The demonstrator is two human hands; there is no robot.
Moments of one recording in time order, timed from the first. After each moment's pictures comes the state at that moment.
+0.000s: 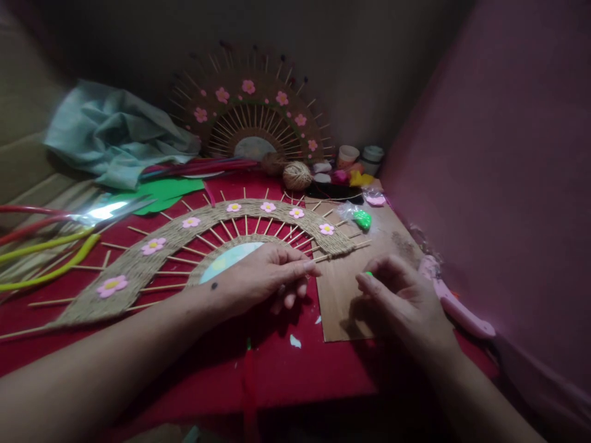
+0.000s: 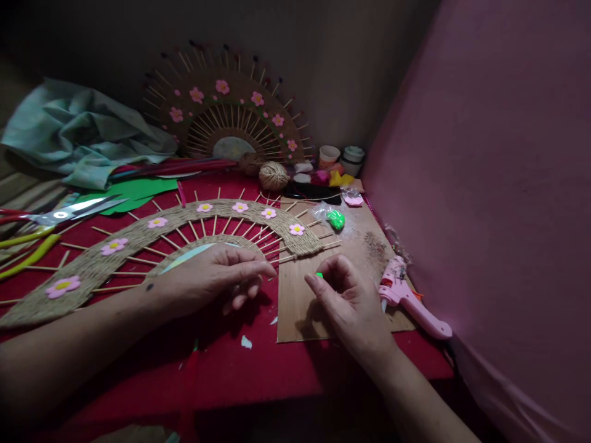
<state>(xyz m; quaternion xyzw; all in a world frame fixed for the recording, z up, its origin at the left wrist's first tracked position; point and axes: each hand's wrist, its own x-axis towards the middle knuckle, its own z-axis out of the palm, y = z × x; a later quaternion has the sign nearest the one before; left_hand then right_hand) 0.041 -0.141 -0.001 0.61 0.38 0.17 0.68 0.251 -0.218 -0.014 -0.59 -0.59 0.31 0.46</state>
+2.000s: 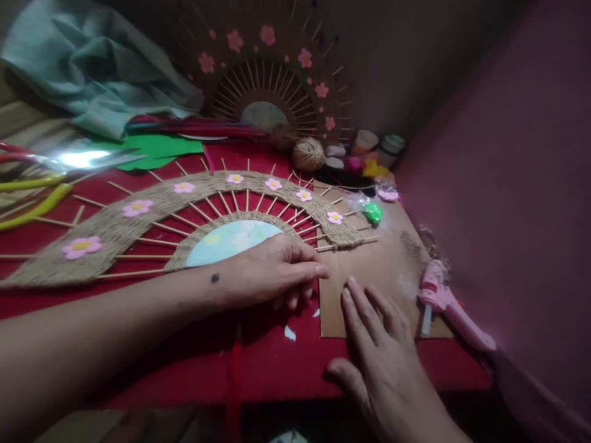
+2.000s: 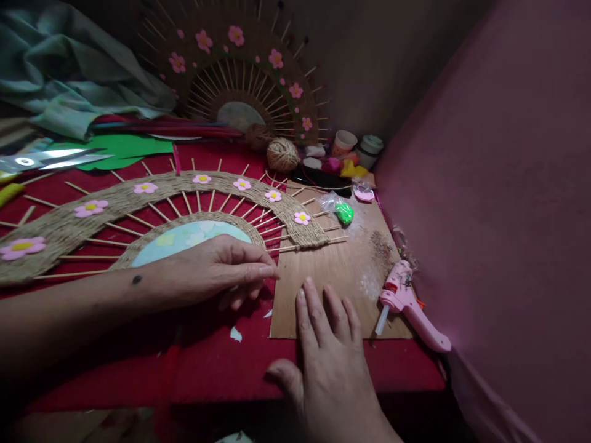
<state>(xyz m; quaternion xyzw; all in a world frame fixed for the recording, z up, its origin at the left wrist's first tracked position) 0.048 -0.146 -0.003 0.67 0.36 0.12 0.64 0.246 -0.266 -0.047 -0.51 -0.84 -0.15 0.07</state>
